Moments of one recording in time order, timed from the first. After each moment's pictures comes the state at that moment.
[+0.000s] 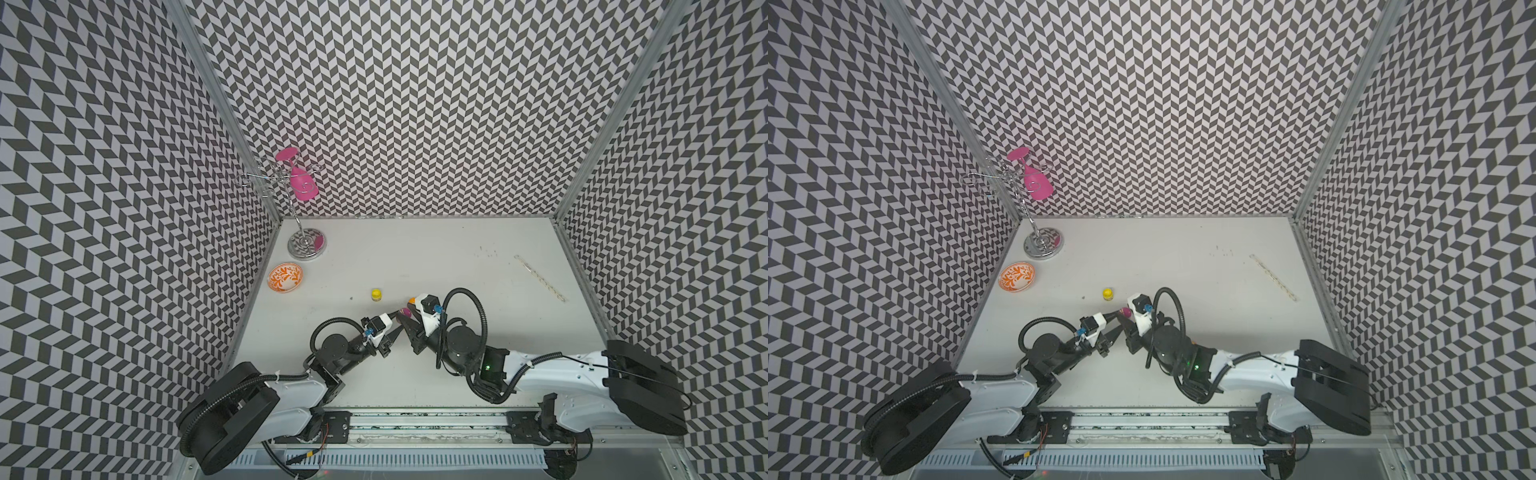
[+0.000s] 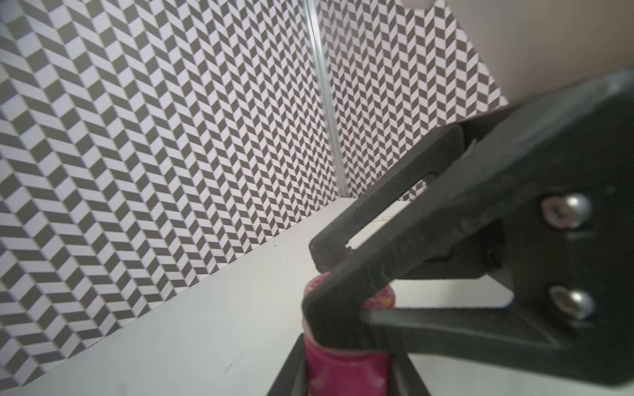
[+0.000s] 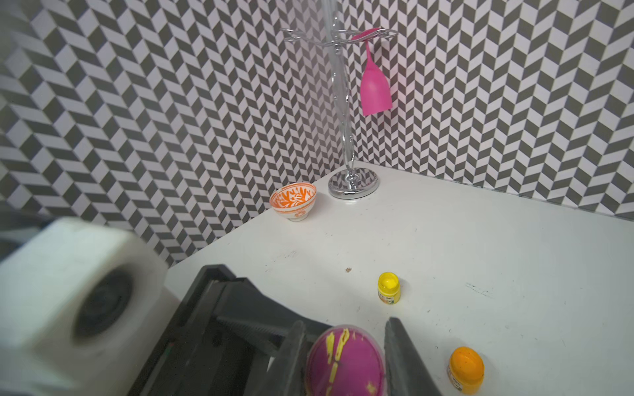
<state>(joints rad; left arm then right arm) -0.72 1.18 0.06 1.24 0.16 0.20 1.22 1.43 0.64 0.67 0.45 0.23</state>
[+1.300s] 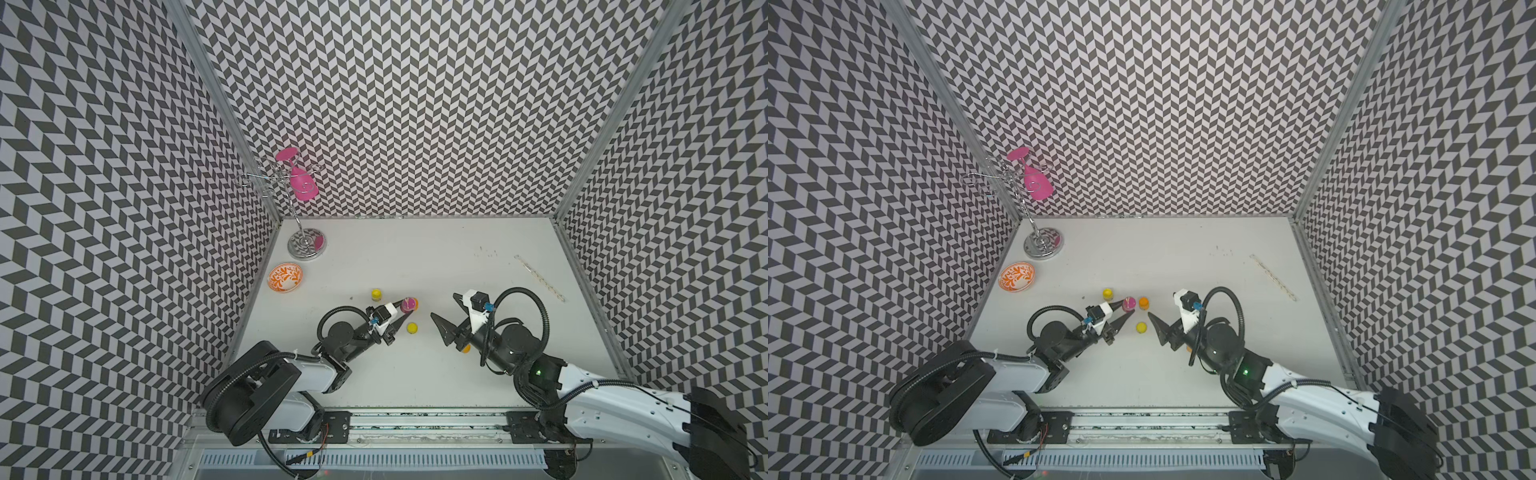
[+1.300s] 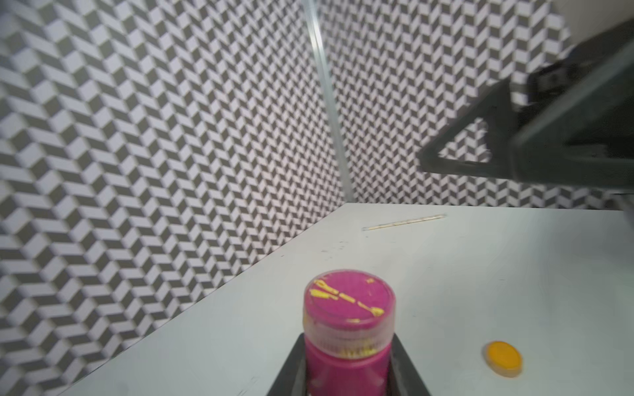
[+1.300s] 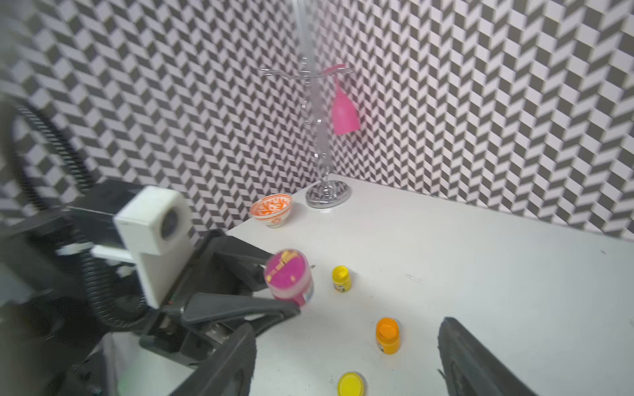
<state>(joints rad) -0.67 1.40 0.17 1.35 0.40 0.20 0.99 0.90 0.40 0.49 0.14 0.06</state>
